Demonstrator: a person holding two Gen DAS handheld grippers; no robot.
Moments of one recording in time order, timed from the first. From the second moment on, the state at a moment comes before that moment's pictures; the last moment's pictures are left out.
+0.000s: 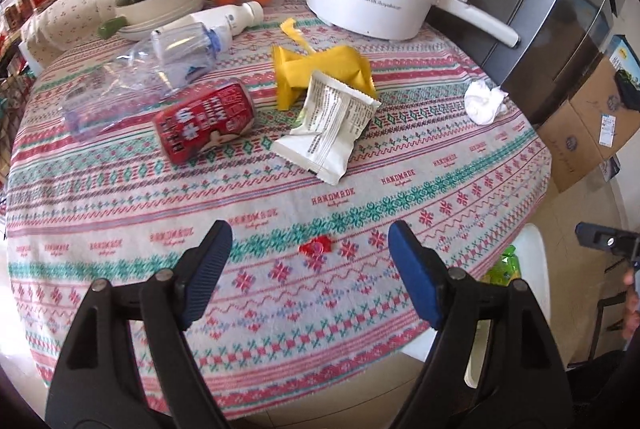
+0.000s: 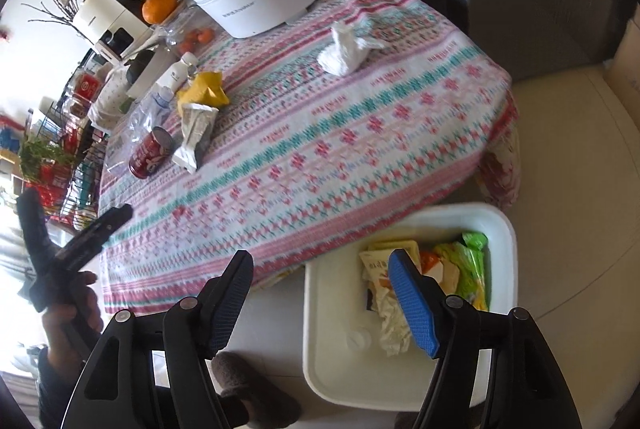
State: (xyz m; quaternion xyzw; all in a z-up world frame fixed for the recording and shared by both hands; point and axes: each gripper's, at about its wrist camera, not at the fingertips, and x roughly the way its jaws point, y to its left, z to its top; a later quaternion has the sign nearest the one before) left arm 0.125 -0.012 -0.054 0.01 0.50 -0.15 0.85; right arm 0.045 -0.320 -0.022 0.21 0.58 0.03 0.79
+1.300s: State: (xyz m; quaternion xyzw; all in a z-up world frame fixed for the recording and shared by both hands) left arm 0.173 -0.053 -0.066 -0.05 0.51 -0.13 0.85; right arm 0.118 -0.367 -0.052 0.26 0.57 -0.04 0.78
